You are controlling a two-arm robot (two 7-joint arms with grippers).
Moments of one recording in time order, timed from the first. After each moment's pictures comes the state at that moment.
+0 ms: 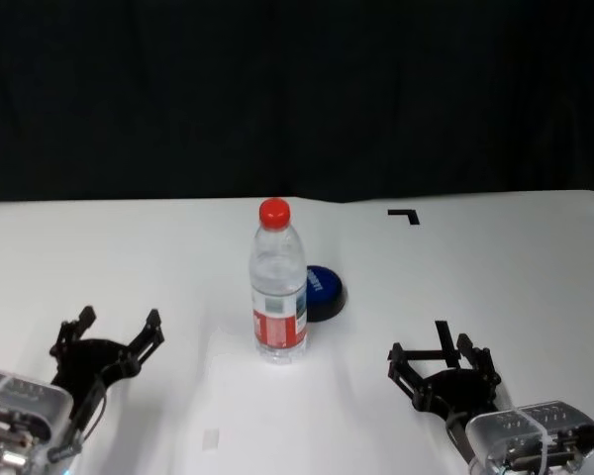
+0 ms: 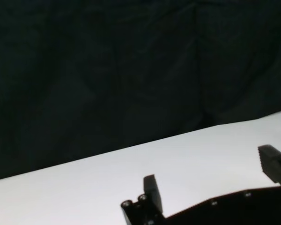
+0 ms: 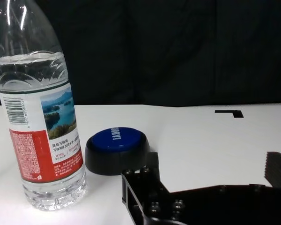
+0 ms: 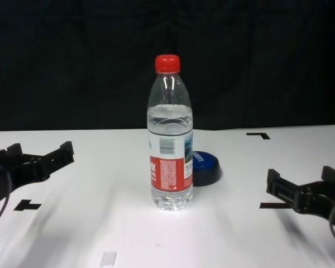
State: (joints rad) left arm -0.01 0.21 0.07 -1.56 -0.03 -0.06 -0.12; right arm -0.06 0.16 -0.26 -1.64 0.19 -0.04 -0.06
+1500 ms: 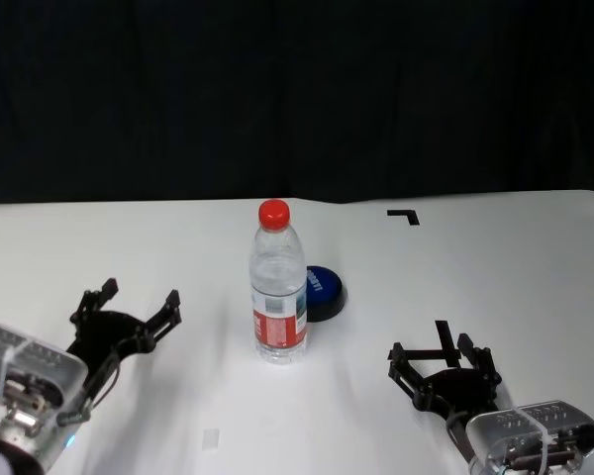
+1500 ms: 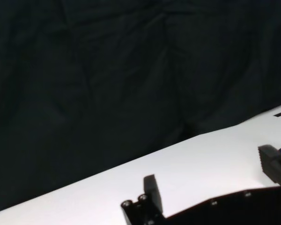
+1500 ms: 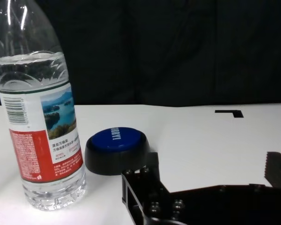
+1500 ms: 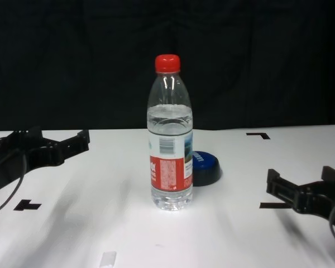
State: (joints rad) left arm -0.12 0.25 0.11 -1.47 0.00 -0.08 -0.21; right arm -0.06 0.16 -0.26 -1.64 0.19 -0.04 -0.06
